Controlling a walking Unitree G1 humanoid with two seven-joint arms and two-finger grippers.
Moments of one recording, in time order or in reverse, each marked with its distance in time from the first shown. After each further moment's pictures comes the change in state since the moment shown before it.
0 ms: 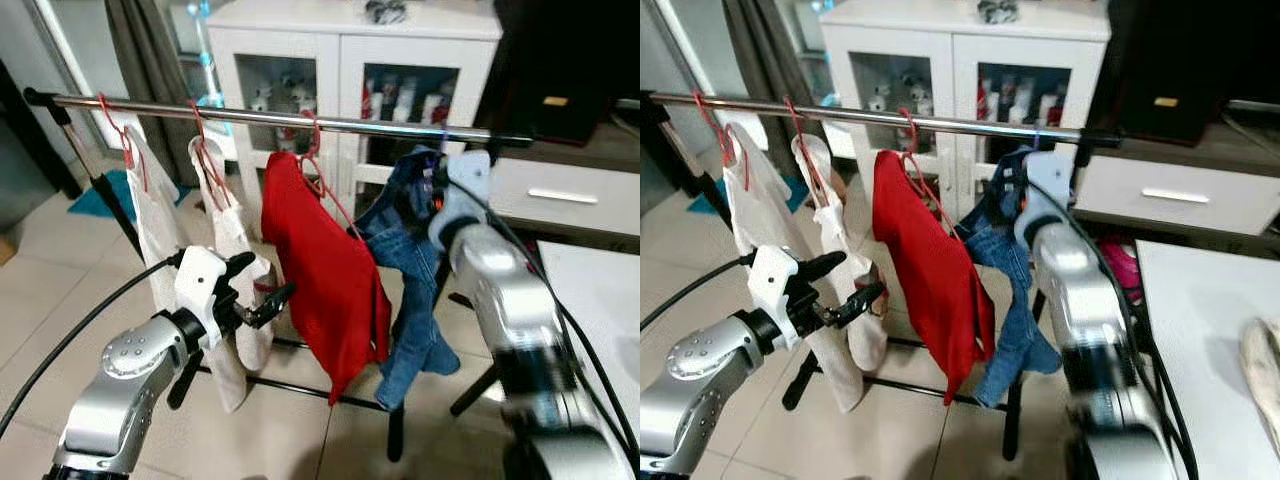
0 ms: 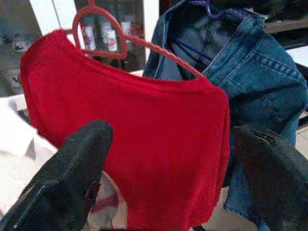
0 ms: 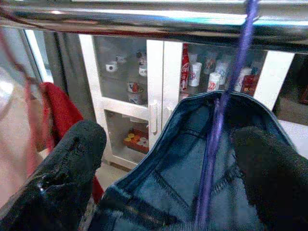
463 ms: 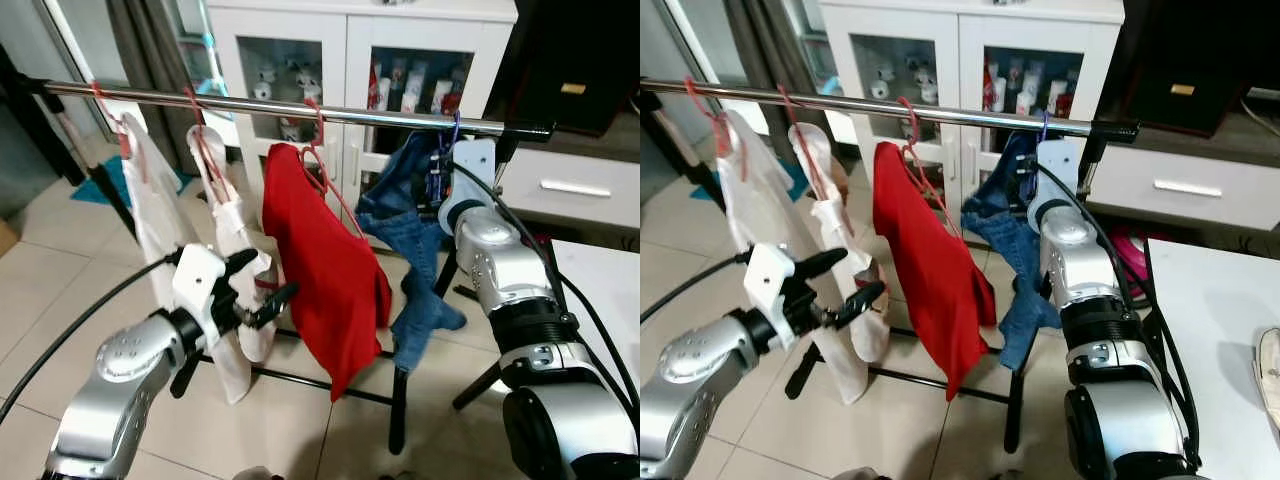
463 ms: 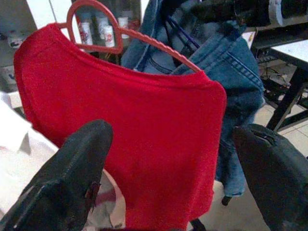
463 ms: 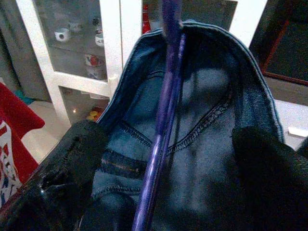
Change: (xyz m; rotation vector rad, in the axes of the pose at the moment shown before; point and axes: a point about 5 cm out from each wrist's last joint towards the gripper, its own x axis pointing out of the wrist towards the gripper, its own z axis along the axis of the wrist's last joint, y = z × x) left arm -0.005 -0.003 0.002 0.012 0.002 -0.020; right arm 0.023 -0.023 -0.005 -0.055 0.092 -0.176
